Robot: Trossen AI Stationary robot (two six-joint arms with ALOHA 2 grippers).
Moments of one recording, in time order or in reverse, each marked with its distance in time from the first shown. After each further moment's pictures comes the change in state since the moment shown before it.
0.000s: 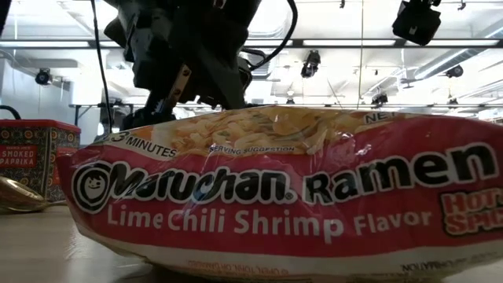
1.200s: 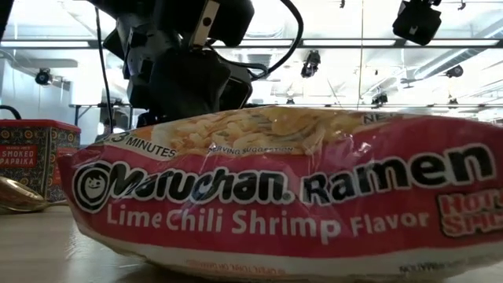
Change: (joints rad) left arm -0.005 0.039 -0.015 0.033 0.012 0.087; right arm 0.000 0.000 0.000 0.000 -0.003 0.010
